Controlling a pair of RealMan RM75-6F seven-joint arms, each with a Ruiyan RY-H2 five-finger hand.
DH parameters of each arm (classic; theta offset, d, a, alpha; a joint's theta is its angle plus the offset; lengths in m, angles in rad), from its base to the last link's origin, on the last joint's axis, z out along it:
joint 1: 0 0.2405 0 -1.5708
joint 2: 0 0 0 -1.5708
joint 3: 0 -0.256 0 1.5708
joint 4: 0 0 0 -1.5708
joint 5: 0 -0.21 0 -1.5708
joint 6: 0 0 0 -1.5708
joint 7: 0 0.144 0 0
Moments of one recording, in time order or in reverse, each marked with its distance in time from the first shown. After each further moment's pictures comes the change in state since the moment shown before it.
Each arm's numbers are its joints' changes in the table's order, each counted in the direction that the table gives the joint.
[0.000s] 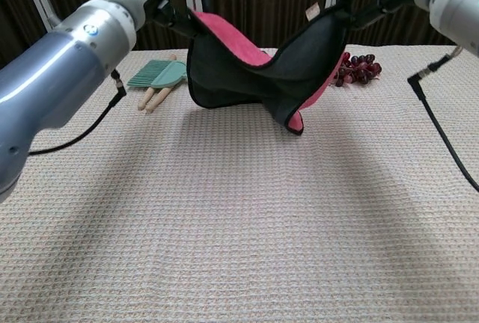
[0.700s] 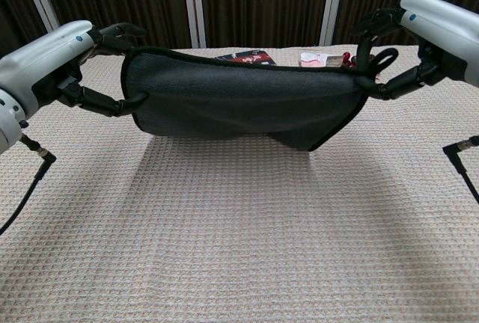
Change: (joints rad) left arm 0.296 0.152 -0.296 -0.324 -0.160 -0.168 -0.059; right arm -0.184 -0.002 0.190 -0.199 0.166 -0.134 -0.022
